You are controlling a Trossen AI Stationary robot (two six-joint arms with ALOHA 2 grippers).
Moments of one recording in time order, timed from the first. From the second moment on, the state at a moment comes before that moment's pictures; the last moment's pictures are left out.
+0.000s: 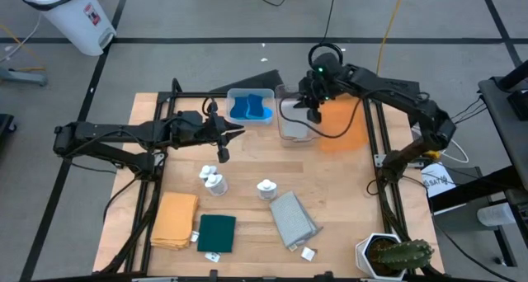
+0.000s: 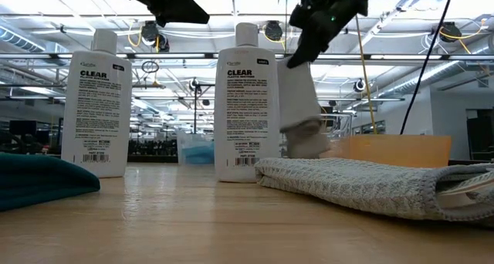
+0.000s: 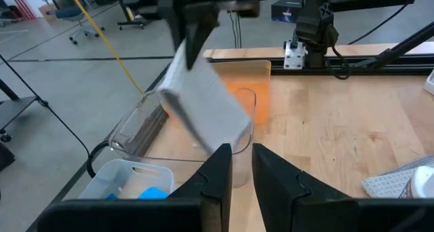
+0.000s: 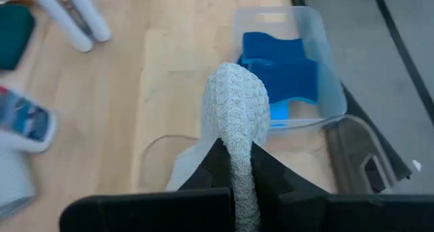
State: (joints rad) left arm 0.09 1.09 0.88 -0.09 -0.21 0.10; right arm -0.63 1.51 1.41 -0.70 -0.40 -0.45
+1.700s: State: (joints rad) left arm 0.09 1.09 0.87 -0.08 -0.21 0.11; right arm -0.80 1.50 0.88 0.32 -0.16 -0.91
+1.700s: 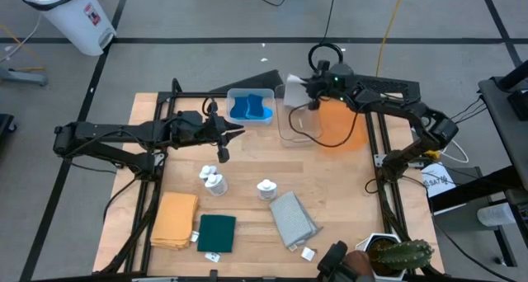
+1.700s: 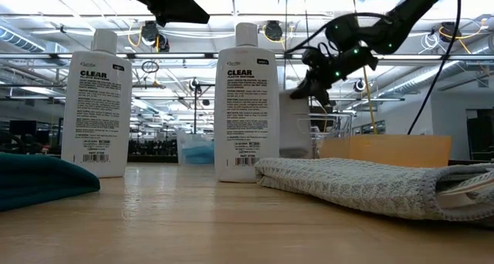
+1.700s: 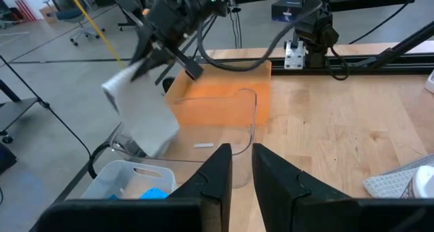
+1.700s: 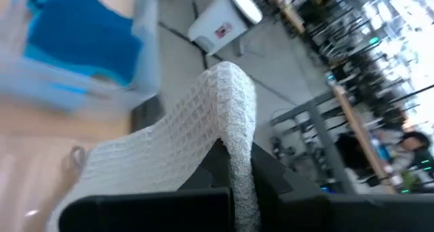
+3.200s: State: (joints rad) left arm 0.09 1.09 0.87 -0.08 -0.21 0.10; right arm -0.68 1.30 0.80 0.12 -0.32 -0.56
